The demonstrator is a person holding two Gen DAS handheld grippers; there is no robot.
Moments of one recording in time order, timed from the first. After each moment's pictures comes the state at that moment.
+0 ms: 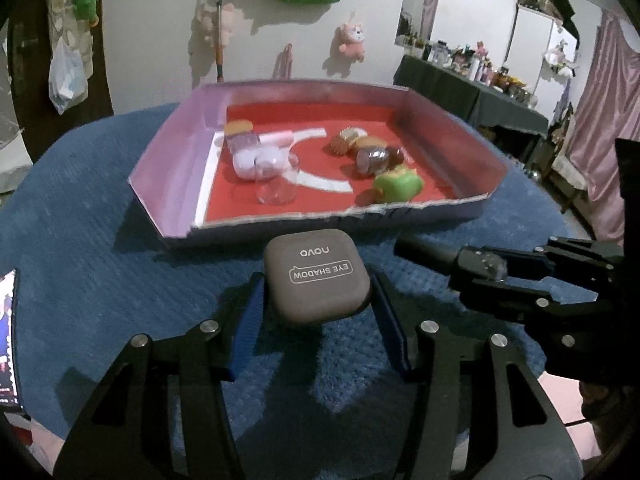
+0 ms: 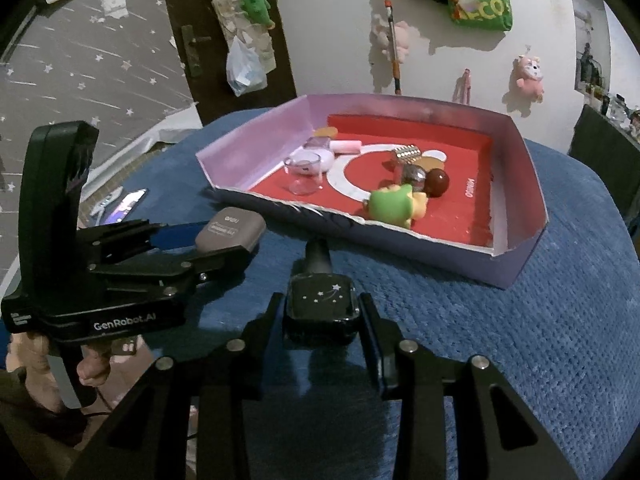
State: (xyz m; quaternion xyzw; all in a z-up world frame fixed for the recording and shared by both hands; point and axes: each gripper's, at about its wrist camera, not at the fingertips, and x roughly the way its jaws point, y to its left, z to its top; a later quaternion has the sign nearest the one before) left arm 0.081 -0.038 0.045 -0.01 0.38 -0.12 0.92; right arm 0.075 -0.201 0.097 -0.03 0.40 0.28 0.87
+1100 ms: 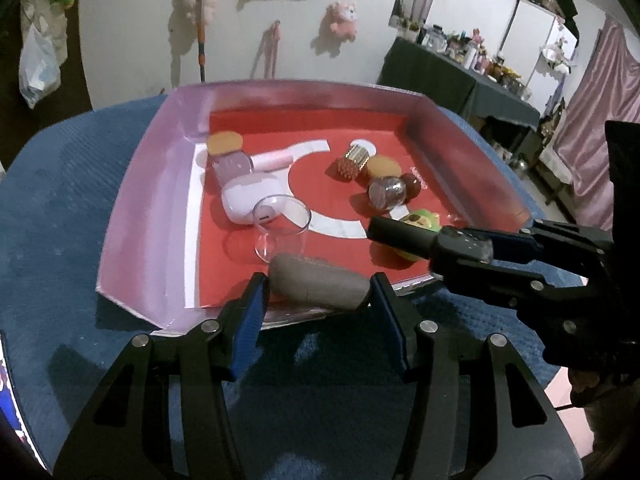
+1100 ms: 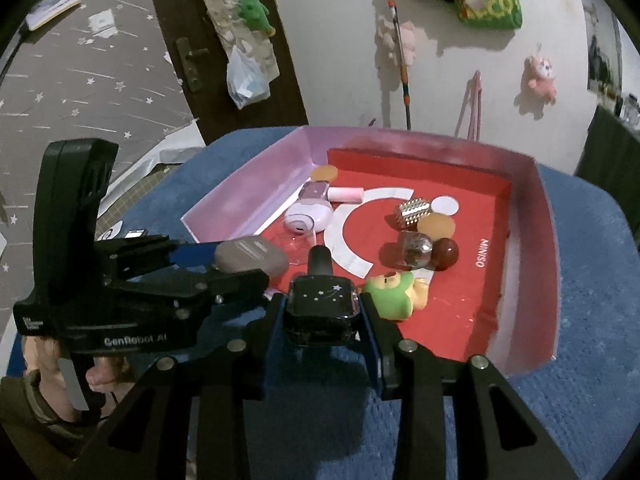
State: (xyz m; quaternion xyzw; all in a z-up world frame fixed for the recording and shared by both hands) left arm 0.163 -0.030 0.050 -0.03 0.44 -0.16 0.88; right arm 0.156 -0.186 0.119 -0.01 0.42 0.30 0.86
